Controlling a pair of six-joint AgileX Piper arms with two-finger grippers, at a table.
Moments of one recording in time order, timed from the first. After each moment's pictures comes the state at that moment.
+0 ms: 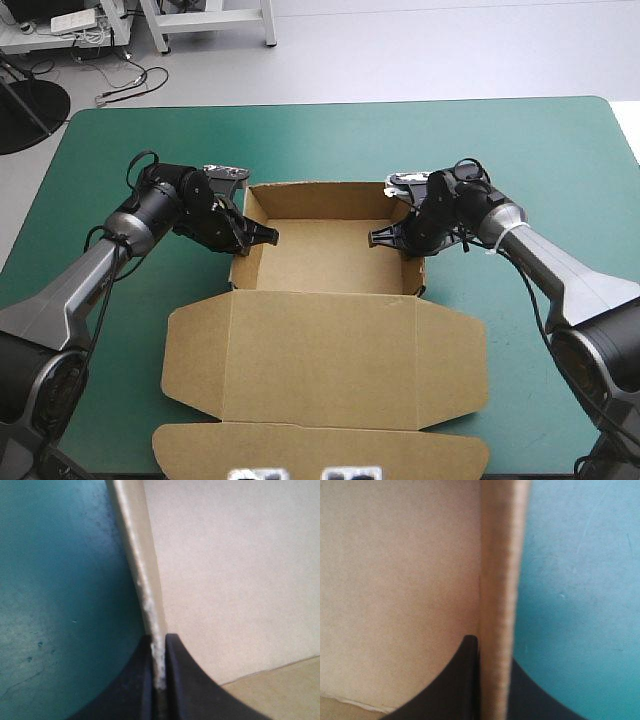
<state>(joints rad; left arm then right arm) -0.34 1.69 -1.39 -0.15 1.02 -0.03 0.42 1.80 -1.41 0.11 0.98 0.16</state>
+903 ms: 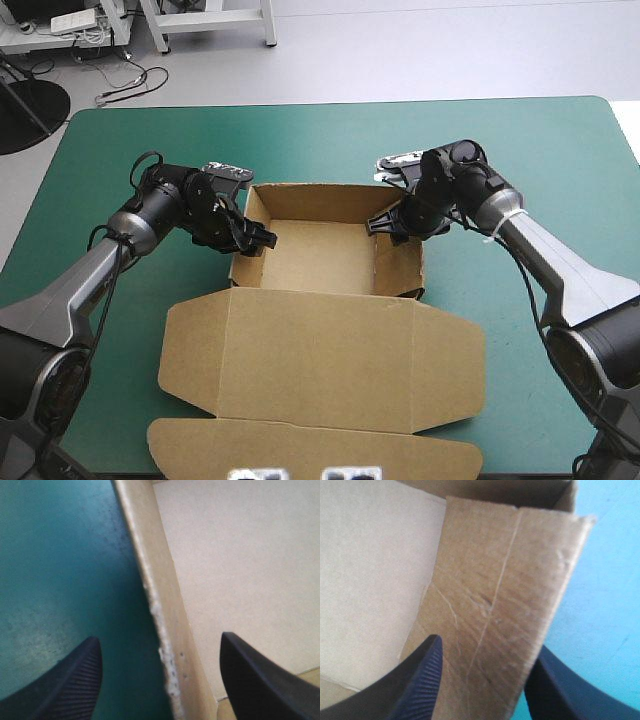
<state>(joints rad) -0.34 1.70 -1.40 -0.11 0.99 0.04 0.43 1.81 -1.59 0.04 1.12 0.10</state>
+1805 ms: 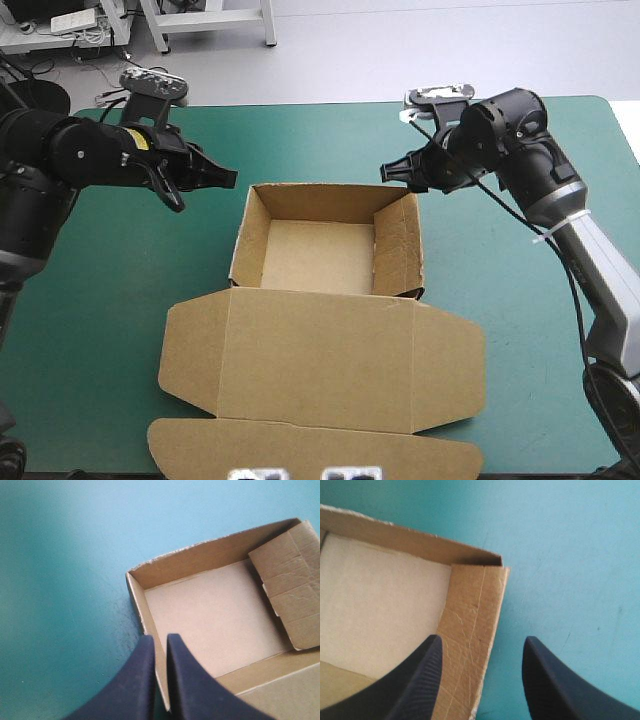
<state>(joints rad) -0.34 1.41 -1.80 -0.11 1.25 0.04 0.42 1.66 -1.80 -0.04 1.25 0.22</state>
